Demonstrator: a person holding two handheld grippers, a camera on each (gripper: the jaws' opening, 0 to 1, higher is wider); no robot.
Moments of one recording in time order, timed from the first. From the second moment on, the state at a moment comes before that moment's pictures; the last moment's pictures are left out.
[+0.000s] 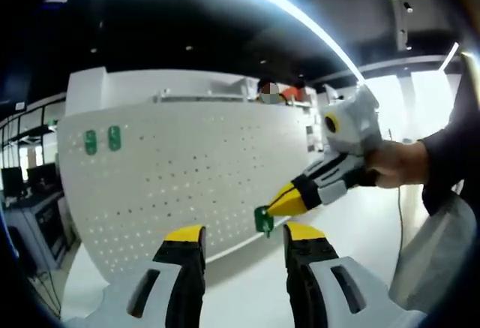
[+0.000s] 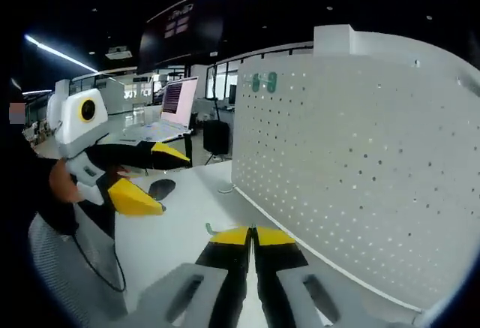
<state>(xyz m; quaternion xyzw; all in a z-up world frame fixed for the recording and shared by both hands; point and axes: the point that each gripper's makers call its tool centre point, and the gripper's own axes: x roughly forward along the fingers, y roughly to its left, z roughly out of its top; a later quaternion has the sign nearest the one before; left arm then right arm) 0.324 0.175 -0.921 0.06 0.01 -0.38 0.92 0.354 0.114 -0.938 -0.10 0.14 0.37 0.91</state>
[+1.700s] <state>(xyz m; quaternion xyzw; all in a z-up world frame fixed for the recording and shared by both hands) 0.322 0.176 -0.917 0.12 -0.02 -0.38 0.92 0.325 0.174 -0.912 -0.06 0.13 0.43 0.89</state>
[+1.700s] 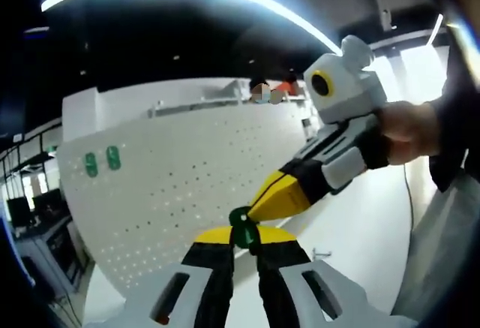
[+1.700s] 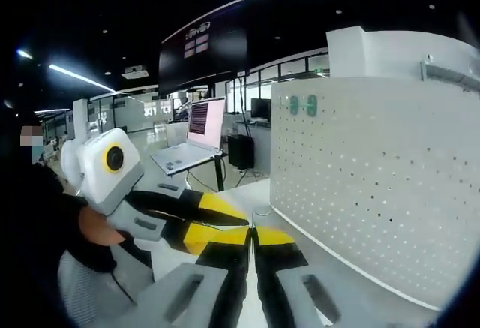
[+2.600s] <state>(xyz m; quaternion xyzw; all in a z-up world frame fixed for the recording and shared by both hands) 0.322 0.175 -0.915 0.12 -0.03 -0.38 0.92 0.322 0.175 -0.910 -0.05 0.13 0.43 0.89</state>
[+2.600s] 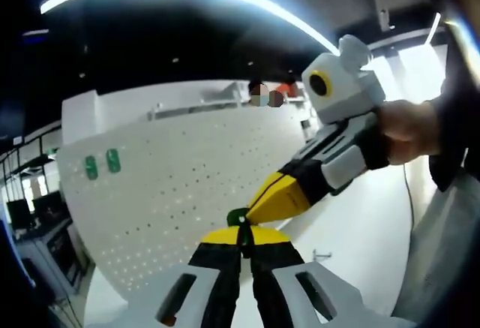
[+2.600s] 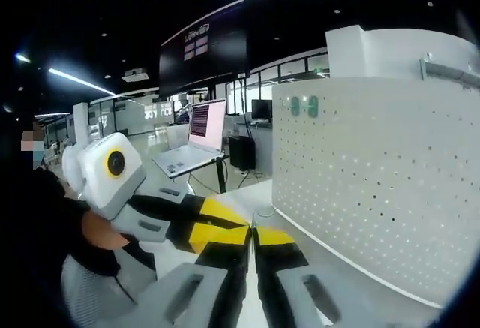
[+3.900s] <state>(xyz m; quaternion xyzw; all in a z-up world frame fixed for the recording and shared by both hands) 0.323 0.177 -0.919 0.10 -0.01 -0.38 0.92 0.322 0.164 -0.905 -0.08 0.10 0.42 0.90</state>
